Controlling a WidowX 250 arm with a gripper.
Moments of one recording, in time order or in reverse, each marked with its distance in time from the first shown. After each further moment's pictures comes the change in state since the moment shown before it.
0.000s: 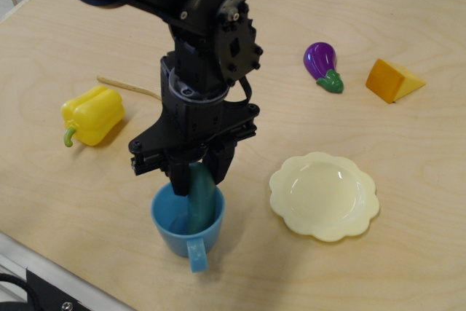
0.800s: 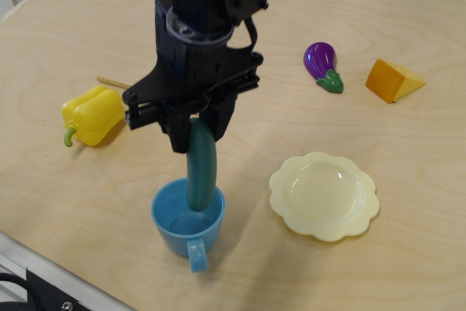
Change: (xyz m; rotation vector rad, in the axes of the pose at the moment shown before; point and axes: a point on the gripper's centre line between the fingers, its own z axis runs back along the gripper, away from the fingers) arm 0.009 -0.005 0.046 -0.003 -0.049 0.034
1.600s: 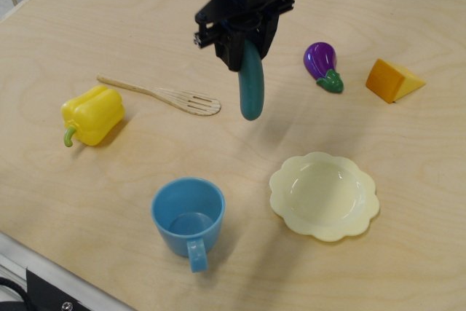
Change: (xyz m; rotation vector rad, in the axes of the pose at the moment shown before) arm 0.073 -0.082 -0.023 -0.013 -0.009 0.153
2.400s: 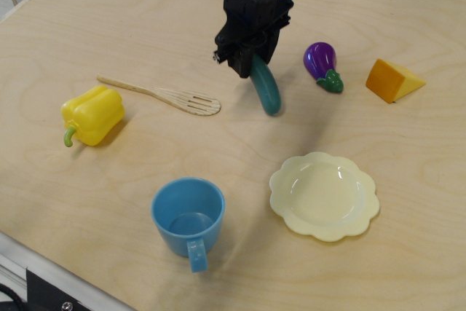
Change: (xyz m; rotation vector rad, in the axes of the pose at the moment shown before) arm 0.025 -0.044 -0.065 -0.029 -0.030 0.064
